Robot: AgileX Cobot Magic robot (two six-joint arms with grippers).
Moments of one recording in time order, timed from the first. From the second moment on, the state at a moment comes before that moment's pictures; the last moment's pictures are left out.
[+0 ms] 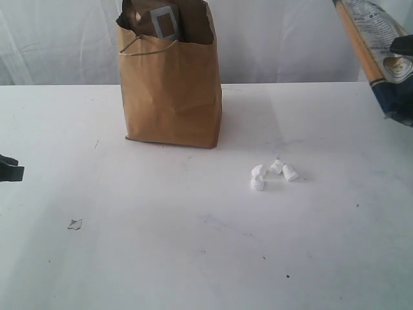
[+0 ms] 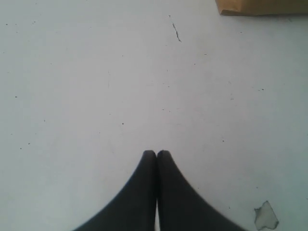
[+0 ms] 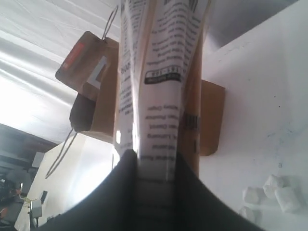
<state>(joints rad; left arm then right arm) 0.15 1.45 -0.62 1.66 -0.37 -1.41 -0.49 1.52 -1.04 1.46 1.18 -0.85</state>
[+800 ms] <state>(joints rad) 0.15 1.45 -0.62 1.63 -0.43 -1.42 -0.21 1.52 -1.37 1.64 1.19 -0.88</state>
